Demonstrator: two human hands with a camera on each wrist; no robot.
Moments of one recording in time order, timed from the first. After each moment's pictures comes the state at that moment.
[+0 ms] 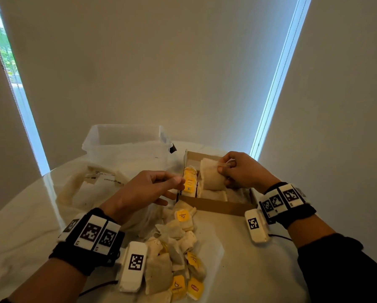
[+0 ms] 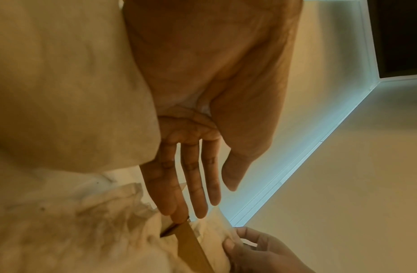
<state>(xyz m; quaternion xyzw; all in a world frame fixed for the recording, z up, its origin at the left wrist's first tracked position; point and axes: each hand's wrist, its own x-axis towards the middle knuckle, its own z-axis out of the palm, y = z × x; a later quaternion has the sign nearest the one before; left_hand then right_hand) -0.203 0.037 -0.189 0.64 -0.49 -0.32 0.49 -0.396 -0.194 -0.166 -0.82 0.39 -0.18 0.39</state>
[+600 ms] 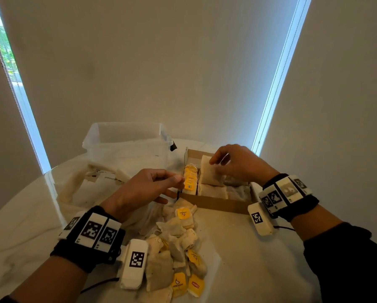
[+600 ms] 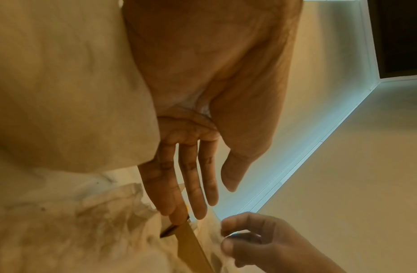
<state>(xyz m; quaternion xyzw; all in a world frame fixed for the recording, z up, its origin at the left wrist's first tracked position) -0.203 0.036 -0.189 0.65 -0.49 -0.33 0.49 -0.390 -0.182 -0.149 -0.92 0.31 -0.16 0.17</state>
